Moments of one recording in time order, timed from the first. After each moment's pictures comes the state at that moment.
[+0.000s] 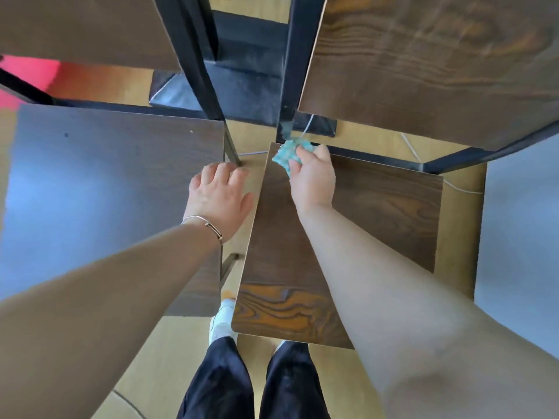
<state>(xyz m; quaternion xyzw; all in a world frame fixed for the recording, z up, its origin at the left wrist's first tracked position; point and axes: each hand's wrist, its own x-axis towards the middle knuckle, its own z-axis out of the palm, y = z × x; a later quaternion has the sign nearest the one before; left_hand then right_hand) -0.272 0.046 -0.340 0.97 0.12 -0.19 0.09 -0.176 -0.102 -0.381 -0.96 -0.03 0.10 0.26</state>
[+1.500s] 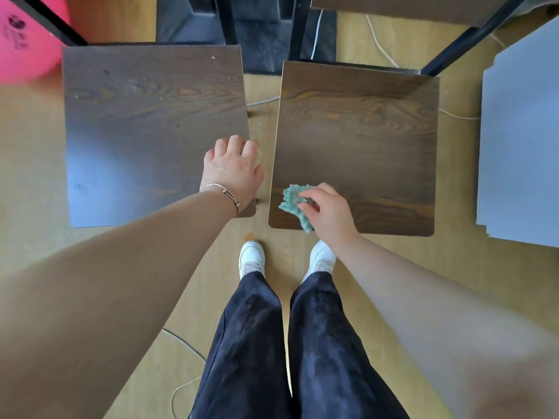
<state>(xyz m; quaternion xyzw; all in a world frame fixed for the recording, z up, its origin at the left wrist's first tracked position) -0.411 0.040 -0.289 0.97 0.08 -0.19 0.08 -0.427 -0.178 -0.332 -0.92 -0.11 0.20 0.33</state>
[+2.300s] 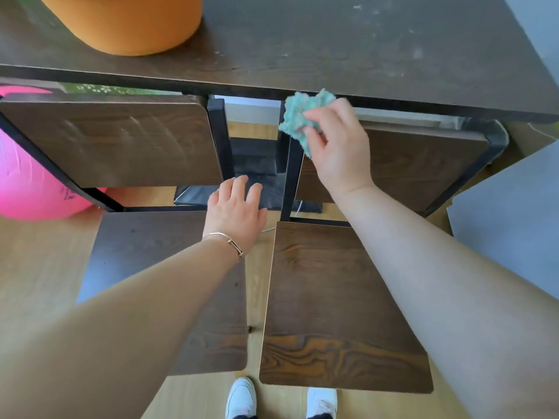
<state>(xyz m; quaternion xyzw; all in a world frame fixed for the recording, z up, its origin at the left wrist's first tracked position) -0.233 0.074 -0.198 1.00 0.07 -0.02 0.04 -0.114 -0.087 -0.127 -0.88 -0.26 -0.26 0.31</state>
